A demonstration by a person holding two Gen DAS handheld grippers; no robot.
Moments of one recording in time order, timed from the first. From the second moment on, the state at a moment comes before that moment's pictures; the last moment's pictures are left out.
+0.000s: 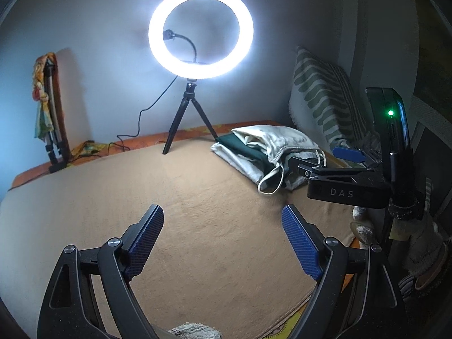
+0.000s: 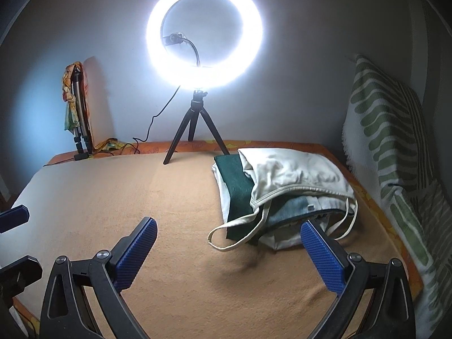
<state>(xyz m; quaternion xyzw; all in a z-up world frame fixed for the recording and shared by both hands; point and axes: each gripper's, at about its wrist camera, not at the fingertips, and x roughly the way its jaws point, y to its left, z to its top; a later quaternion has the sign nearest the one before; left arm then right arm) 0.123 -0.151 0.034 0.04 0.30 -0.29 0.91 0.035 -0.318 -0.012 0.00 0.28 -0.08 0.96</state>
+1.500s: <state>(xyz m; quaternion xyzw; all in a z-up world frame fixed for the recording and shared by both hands) 0.106 -0.147 0.032 0.07 0.28 -0.28 0.92 0.033 -0.331 -0.026 0.06 0.24 -0.12 0.96</state>
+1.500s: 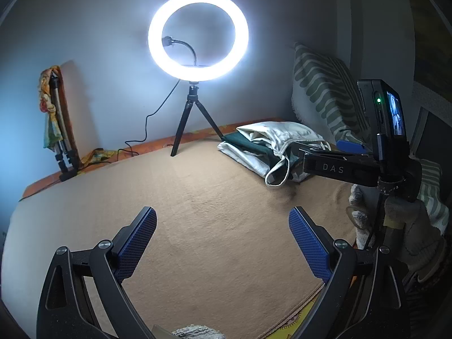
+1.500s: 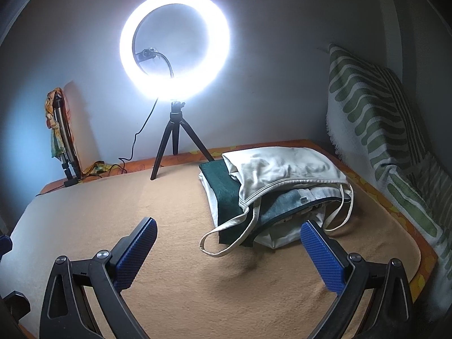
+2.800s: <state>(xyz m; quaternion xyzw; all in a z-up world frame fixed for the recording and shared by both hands) 0.104 -0.146 0.037 0.08 0.27 -0.28 0.92 0.038 -0.324 -0.030 0.06 0.24 -0.11 0.96</state>
